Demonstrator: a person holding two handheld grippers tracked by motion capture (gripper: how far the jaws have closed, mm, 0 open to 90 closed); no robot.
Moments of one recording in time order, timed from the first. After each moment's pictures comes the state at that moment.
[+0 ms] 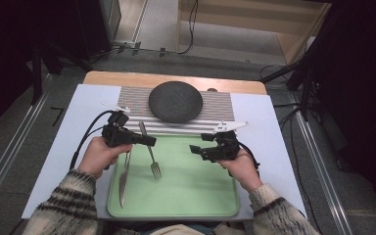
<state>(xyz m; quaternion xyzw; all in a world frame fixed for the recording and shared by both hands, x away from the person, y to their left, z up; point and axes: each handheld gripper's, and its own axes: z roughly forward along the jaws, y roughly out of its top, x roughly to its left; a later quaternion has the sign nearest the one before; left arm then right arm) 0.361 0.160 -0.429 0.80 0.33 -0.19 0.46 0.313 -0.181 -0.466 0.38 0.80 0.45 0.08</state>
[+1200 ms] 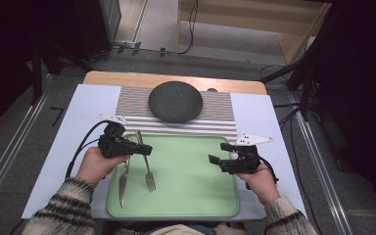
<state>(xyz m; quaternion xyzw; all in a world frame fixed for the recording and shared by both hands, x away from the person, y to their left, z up) 0.342 0.170 -0.449 0.82 0.33 -0.15 0.45 0.274 -0.231 -0.478 0.41 0.78 0.46 0.10</state>
